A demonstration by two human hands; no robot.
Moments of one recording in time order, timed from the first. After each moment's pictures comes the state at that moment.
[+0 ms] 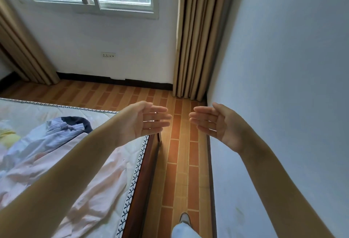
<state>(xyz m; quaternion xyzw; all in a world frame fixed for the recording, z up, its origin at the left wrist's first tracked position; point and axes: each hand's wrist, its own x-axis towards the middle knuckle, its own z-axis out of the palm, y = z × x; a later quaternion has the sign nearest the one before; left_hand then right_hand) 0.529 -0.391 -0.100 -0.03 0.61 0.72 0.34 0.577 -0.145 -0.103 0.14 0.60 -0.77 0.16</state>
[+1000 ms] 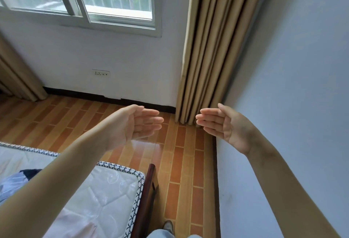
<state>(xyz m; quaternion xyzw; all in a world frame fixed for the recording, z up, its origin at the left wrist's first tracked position) 0.108 -0.359 -0.116 -0.06 0.60 0.73 0.31 0.141 -0.073 -0.114 0.12 0.61 -0.76 0.18</state>
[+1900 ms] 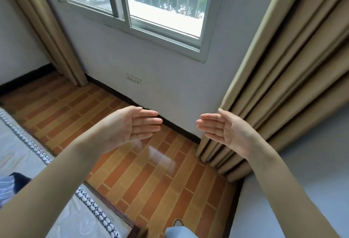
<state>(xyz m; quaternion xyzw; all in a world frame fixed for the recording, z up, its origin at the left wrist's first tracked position) -0.201 -0.348 -0.116 -0.18 0.59 0.77 0.17 -0.292 -0.066 -0.132 0.02 0.62 -0.70 0.36</state>
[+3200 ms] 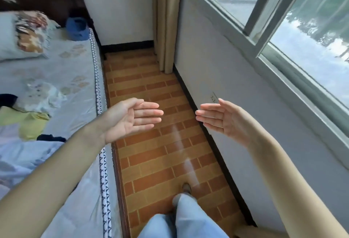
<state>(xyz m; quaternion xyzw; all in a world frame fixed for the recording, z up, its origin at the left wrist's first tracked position) -0.311 -0.687 -0.143 -0.38 0.44 0.81 -0.08 -0.557 -0.521 -0.149 -0.19 0.56 -0.54 0.60</state>
